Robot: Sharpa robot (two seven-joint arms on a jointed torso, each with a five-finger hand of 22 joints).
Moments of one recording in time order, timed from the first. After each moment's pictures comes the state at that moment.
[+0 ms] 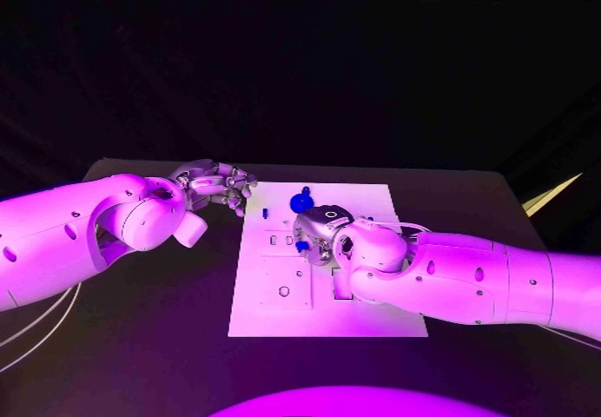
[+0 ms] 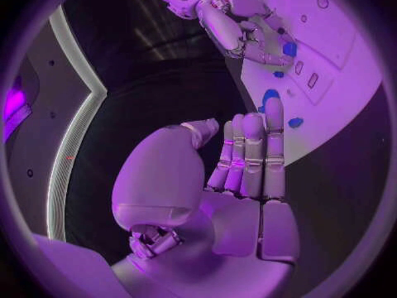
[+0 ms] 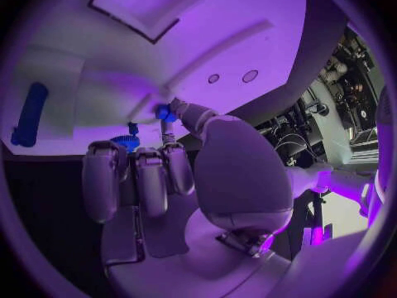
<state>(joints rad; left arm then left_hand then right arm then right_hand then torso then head) 1.26 -0.89 -0.03 1.50 -0.31 -0.15 -0.06 1.27 -0.10 0.57 0.22 0.07 0.68 0.18 0.57 0.79 0.84 0.11 0.92 0.51 1.12 0.04 1.05 0.82 0.17 0.98 0.13 0.90 0.54 1.15 -0.55 -0.17 1.53 -1.70 -0.27 -0.50 1.30 -0.18 0.60 -0.01 0.06 0.94 0.13 0.28 0.37 1.45 0.05 1.41 1.30 1.47 -0.02 1.55 1.29 0.04 1.47 0.08 1.41 1.30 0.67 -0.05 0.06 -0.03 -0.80</state>
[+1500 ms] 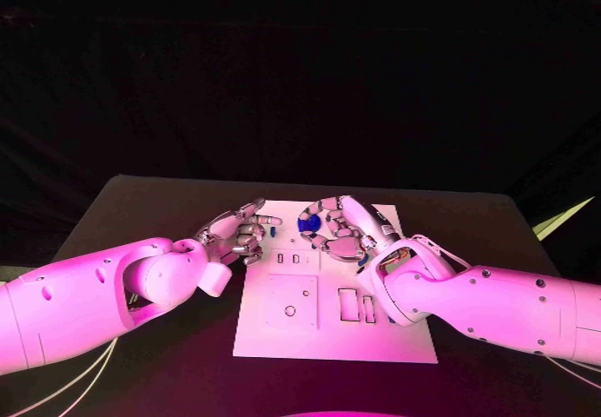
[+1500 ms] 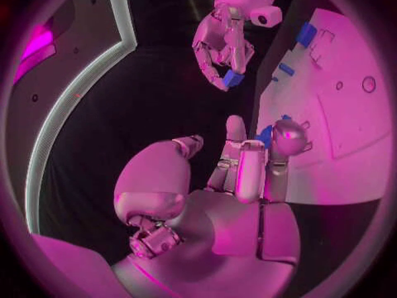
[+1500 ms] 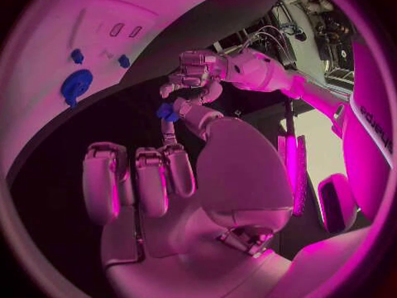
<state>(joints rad) 1.11 -0.88 -0.05 1.54 0.10 -0.08 0.15 0.90 0.01 0.40 0.30 0.07 0.71 0.17 0.41 0.44 1.01 0.09 1.14 0.55 1.45 0.02 1.46 1.29 0.14 1.24 0.11 1.25 0.98 1.16 -0.71 -0.16 1.63 -1.20 -0.83 0.06 1.26 -0.17 0.60 -0.01 0.06 0.95 0.12 0.28 0.36 1.46 0.05 1.43 1.30 1.47 -0.02 1.55 1.29 0.04 1.47 0.08 1.45 1.30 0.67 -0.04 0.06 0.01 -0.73</state>
